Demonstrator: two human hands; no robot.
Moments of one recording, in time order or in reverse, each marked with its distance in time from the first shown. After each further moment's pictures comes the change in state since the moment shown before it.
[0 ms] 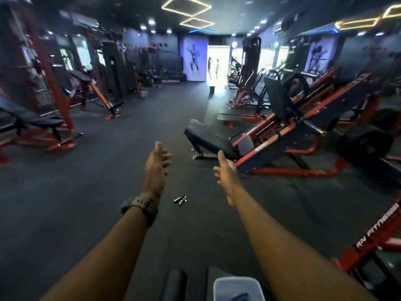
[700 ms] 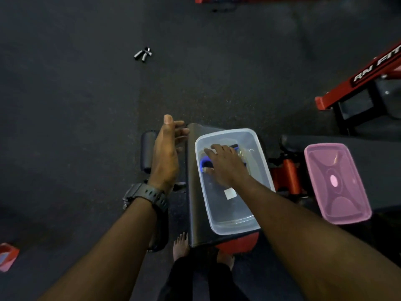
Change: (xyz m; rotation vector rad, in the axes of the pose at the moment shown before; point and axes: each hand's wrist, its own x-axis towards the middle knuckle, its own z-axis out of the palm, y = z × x) left_hand -0.141 -0.357 0.032 0.150 -0.214 -0.496; right_hand -0.067 0.468 -0.092 -1.387 -0.520 -0.035
